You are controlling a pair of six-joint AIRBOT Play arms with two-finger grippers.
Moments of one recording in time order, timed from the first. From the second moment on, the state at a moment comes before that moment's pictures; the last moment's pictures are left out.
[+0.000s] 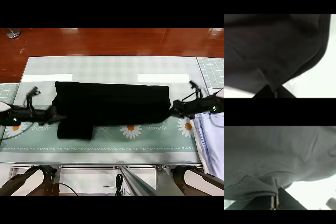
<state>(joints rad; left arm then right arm) 0.29 -1.07 0.64 0.76 -1.22 -1.21 -0.29 -1.24 0.86 -0.97 1.28 1.31</state>
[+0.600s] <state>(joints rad) 0.19 -1.63 1.30 0.76 -1.18 -1.33 -0.29 -1.57 1.22 -0.86 1.20 1.30</state>
